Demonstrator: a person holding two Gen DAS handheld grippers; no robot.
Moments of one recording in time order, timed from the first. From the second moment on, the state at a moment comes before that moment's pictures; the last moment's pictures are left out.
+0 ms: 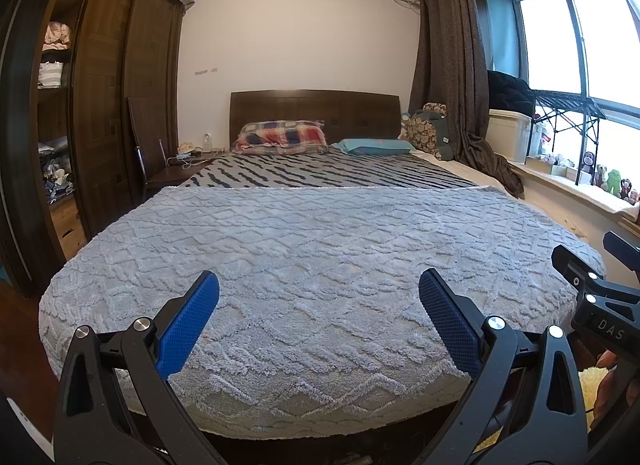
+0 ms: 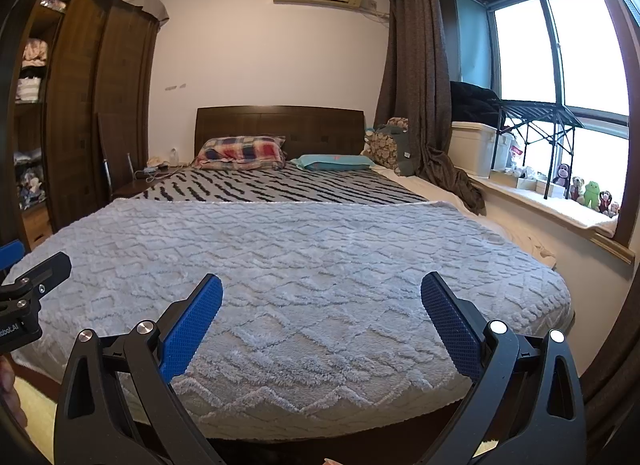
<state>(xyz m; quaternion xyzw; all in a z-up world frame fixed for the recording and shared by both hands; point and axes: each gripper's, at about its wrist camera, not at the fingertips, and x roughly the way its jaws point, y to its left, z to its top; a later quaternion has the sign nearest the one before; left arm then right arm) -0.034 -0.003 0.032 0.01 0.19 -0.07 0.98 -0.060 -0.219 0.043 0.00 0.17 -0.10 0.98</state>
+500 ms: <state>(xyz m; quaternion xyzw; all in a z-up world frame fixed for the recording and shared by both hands) -0.034 -0.004 0.033 0.01 0.19 -0.07 0.98 -0.060 -0.218 0.043 0.00 0.17 -0.10 0.98</state>
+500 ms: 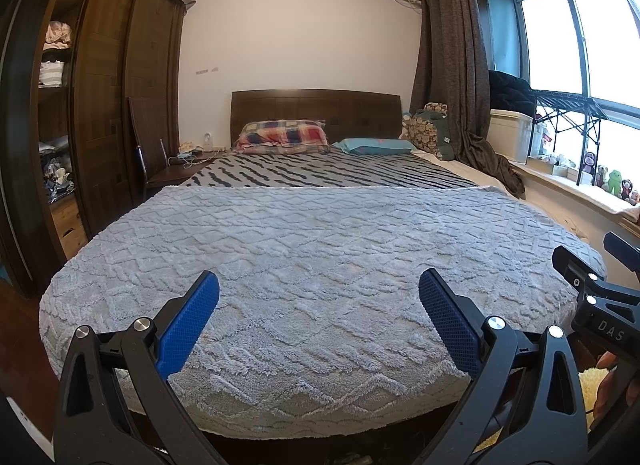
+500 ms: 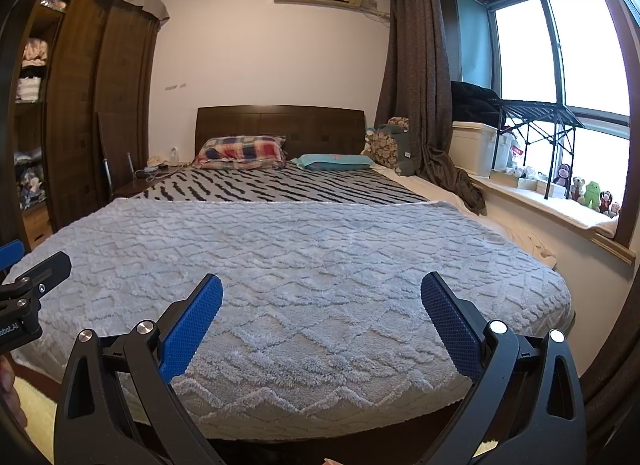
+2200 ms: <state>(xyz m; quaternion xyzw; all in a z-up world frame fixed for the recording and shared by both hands) -0.034 -0.003 0.033 0.01 0.19 -0.06 0.98 -0.055 -0.218 0.040 0.00 0.17 -0.09 0.98</state>
